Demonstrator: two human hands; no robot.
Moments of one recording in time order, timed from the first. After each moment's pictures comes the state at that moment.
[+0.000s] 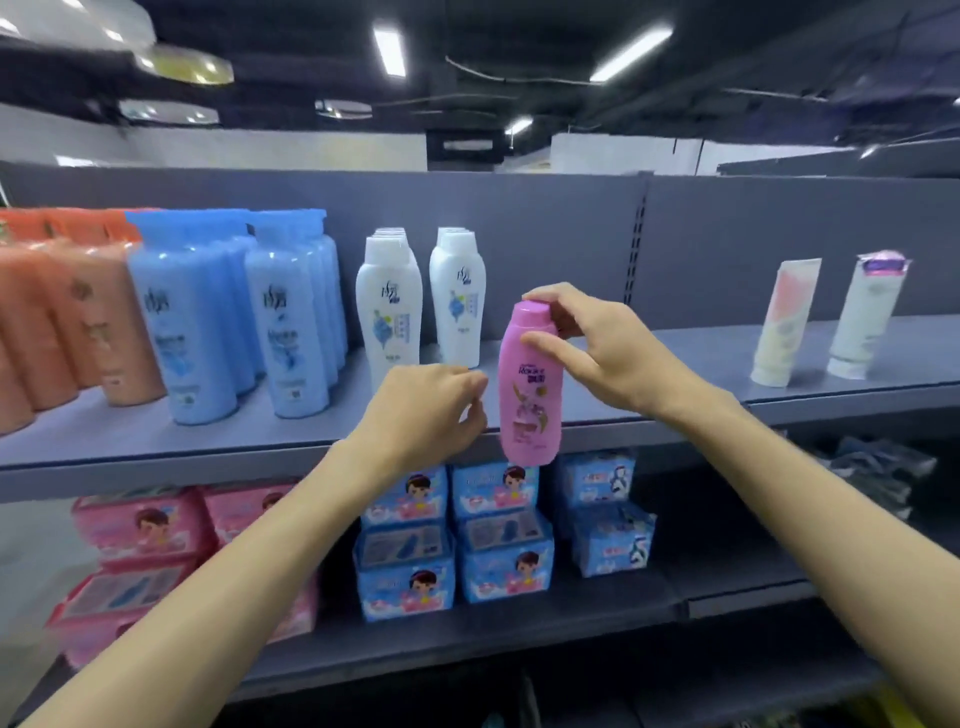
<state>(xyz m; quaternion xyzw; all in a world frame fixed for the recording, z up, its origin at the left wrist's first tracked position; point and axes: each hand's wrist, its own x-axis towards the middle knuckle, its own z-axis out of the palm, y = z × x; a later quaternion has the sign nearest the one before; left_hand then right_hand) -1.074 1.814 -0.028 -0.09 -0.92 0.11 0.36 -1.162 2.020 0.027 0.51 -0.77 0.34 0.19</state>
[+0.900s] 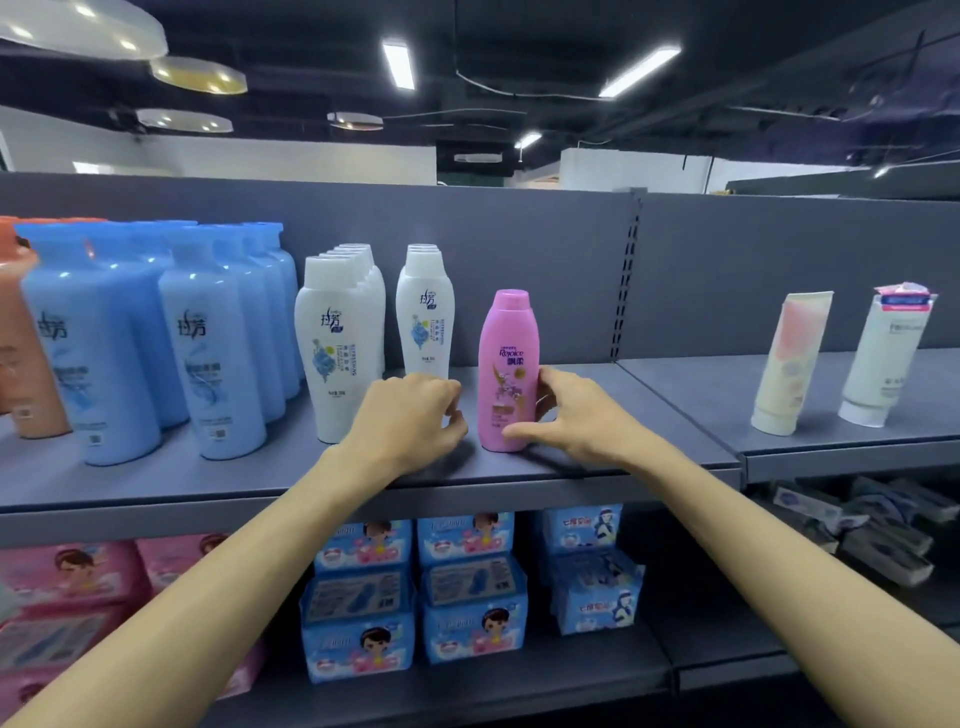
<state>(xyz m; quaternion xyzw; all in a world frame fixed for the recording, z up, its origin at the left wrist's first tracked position) -1.163 1.812 -0.031 0.02 -0.95 0.07 0.31 -1.263 2.013 -0.020 0.44 -0.83 0.33 0.03</state>
